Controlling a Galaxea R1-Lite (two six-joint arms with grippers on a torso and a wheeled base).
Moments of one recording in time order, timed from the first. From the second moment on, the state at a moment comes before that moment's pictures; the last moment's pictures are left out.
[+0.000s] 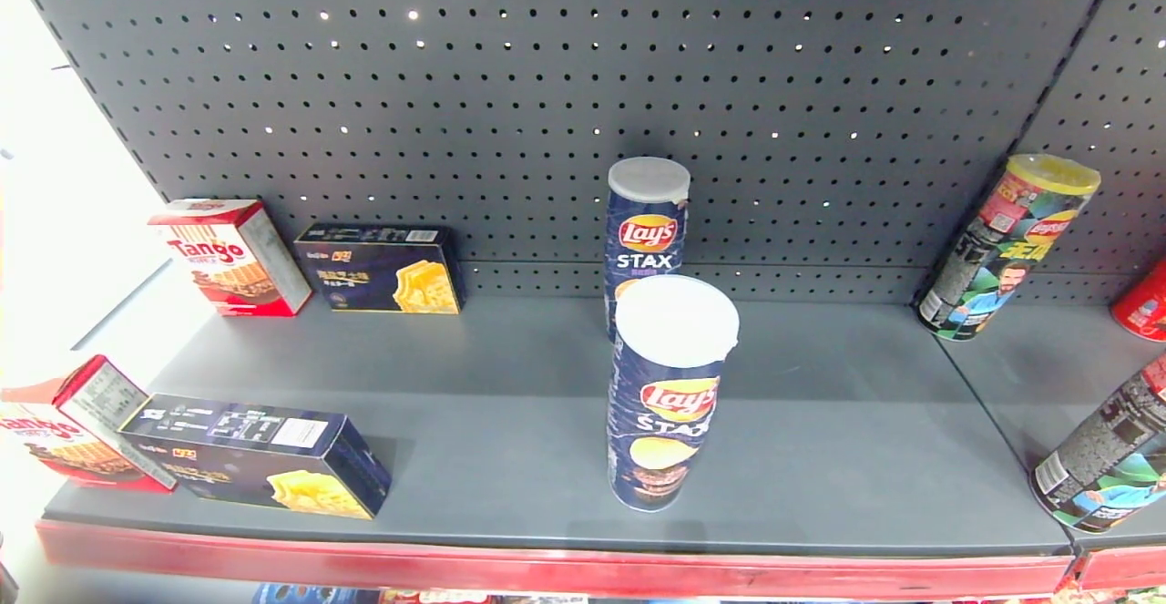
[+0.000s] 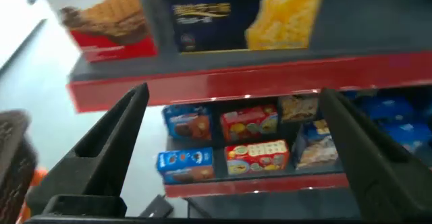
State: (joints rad) left arm 0.00 0.00 -0.02 0.01 -0.12 0.11; right arm 0.00 0.01 0.00 0.00 -0.03 0.00
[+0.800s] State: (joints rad) left arm 0.00 0.00 0.00 0.00 0.00 0.03; right arm 0.00 0.01 0.00 0.00 -0.03 0.00
